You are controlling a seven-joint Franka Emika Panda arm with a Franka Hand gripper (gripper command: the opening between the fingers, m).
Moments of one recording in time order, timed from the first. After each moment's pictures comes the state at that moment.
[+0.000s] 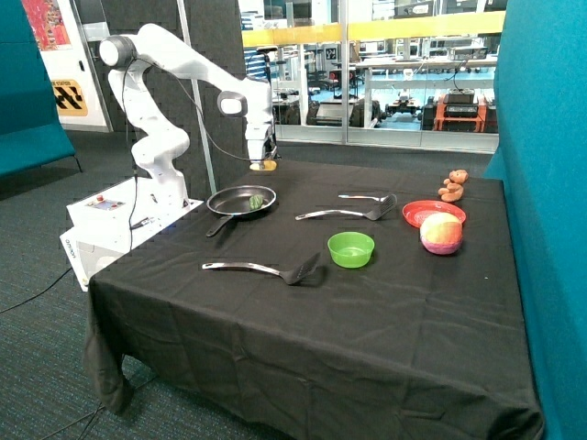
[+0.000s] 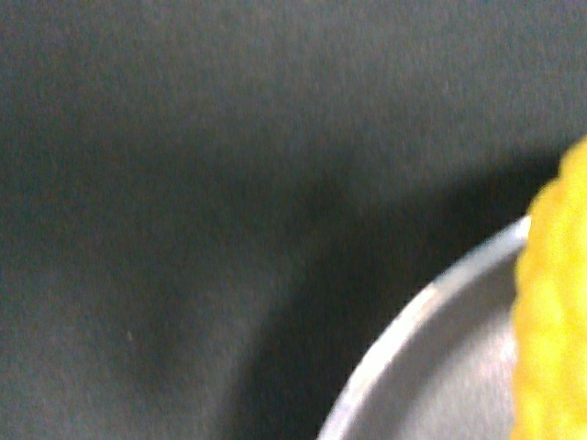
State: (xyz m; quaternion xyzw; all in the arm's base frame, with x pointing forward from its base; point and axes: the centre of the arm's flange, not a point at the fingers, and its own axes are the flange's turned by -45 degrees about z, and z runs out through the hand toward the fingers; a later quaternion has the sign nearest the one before) arm 0.389 0.075 0.386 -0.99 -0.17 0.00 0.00
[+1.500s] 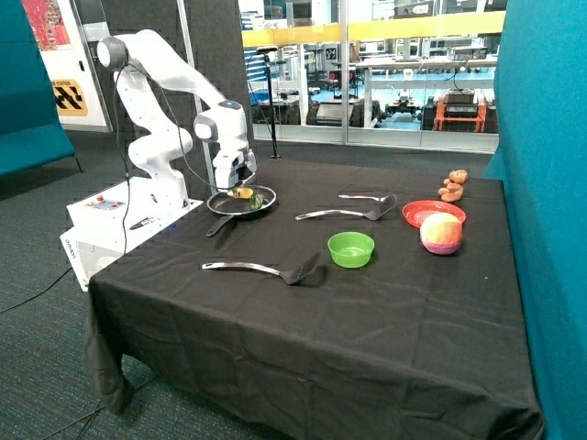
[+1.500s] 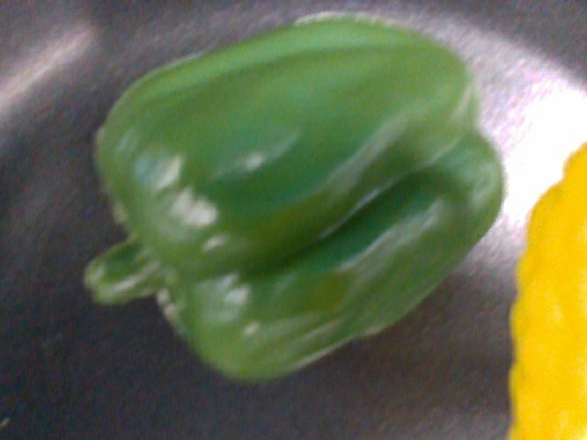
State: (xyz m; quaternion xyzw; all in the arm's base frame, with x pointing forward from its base) arm 0.368 -0.047 0.330 -1.00 -0.05 0.00 0.00
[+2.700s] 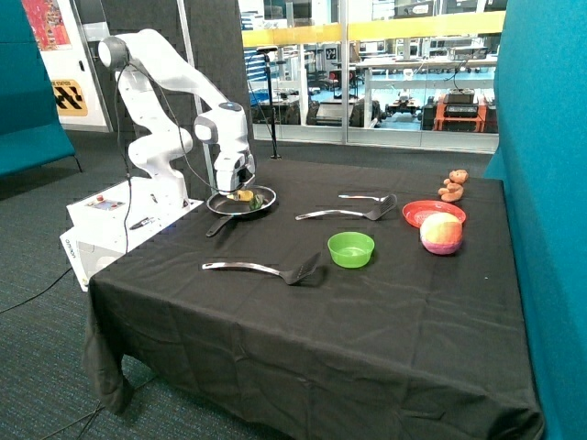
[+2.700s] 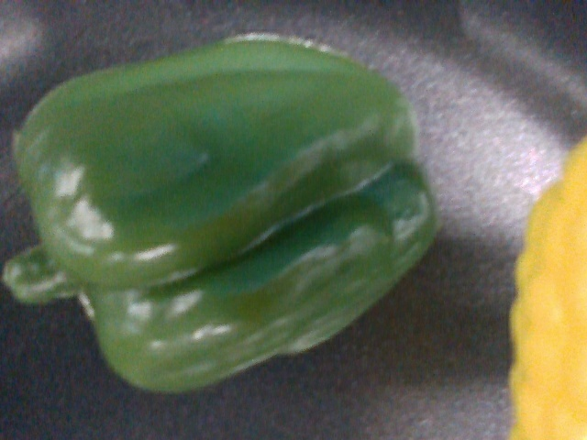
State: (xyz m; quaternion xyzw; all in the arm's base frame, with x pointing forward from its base) arm 0.375 -0.059 0.328 -1.00 -0.09 0.01 0.00
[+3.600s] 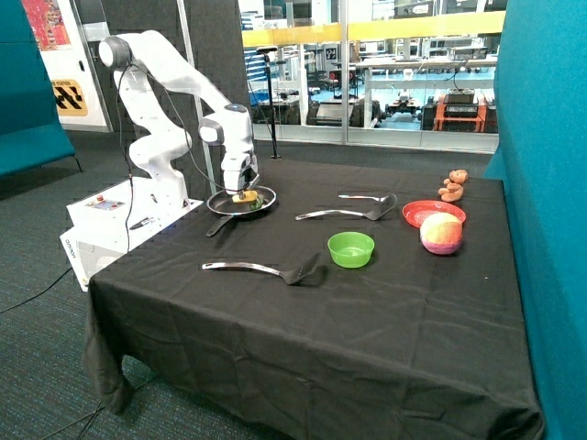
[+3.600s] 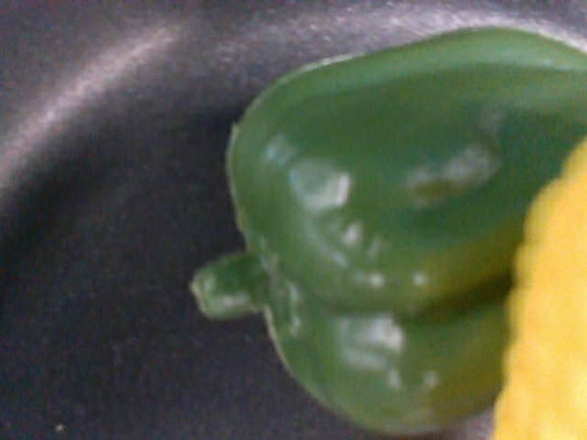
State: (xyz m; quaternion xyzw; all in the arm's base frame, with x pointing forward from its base) arm 0.373 -0.028 0.318 -0.99 -0.12 0.00 0.00
